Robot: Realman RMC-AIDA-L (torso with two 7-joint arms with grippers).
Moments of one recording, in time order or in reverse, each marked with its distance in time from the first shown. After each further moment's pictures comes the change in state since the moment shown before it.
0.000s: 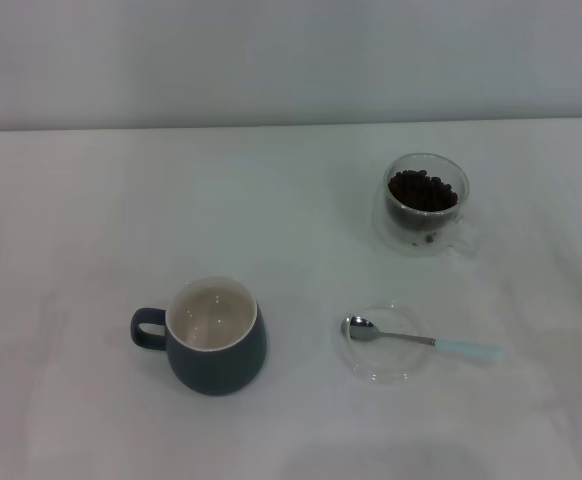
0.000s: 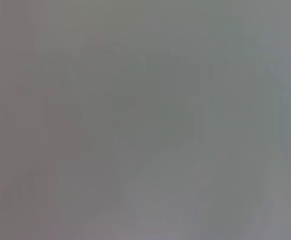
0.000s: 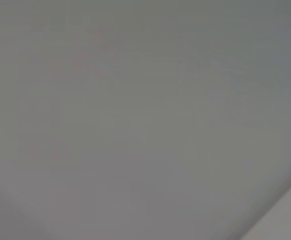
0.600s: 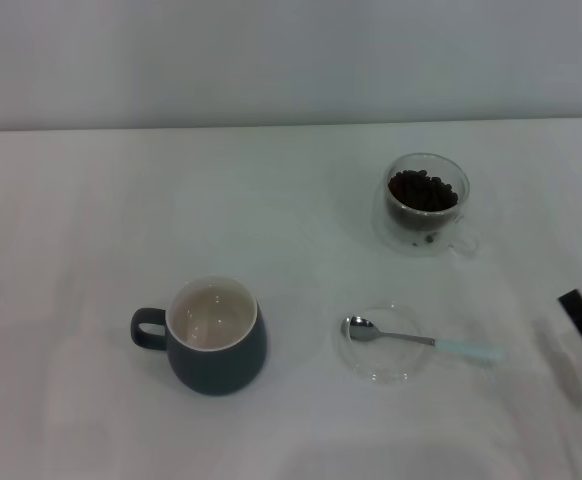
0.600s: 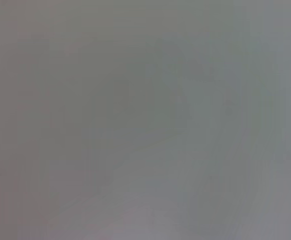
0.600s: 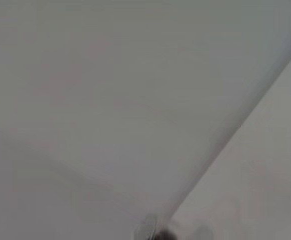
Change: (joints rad) left arm -0.060 -0.003 0.000 0.004 0.000 -0.072 -0.001; right arm 0.003 0.005 -0.009 0.195 -0.120 0.021 -0.007
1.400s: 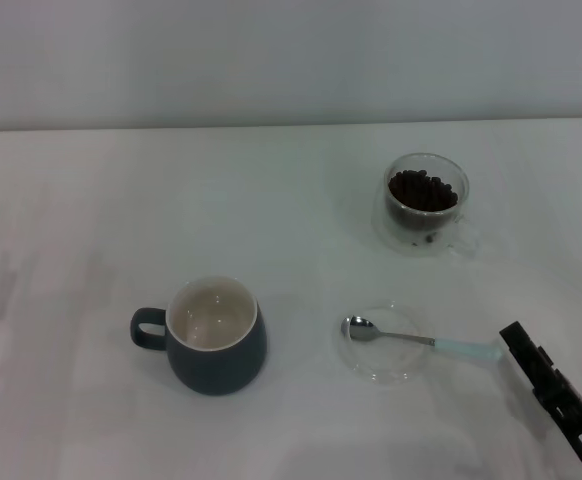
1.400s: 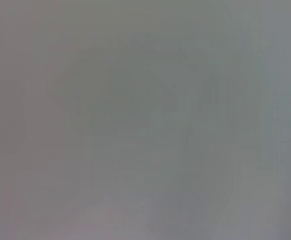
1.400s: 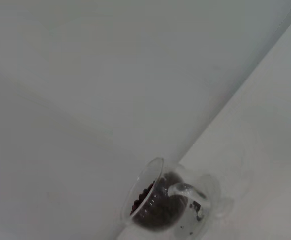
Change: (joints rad) left arm -0.076 0.001 0.009 -0.004 0.011 -0.061 0.006; right arm -0.024 0.003 0.143 0.140 -0.169 0.063 -0.201
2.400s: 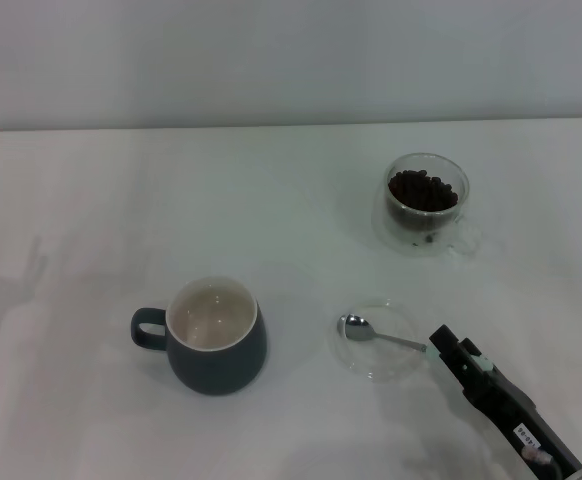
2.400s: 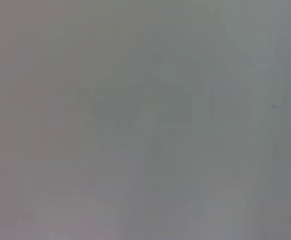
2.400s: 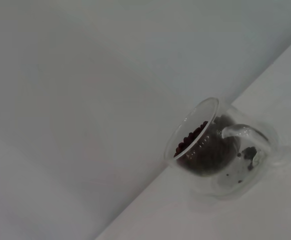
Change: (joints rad) left arm -0.048 0.004 0.001 -0.007 0.049 -0.001 -0.004; right arm 0.015 0.002 0.154 0.000 -0.258 0.150 -0.082
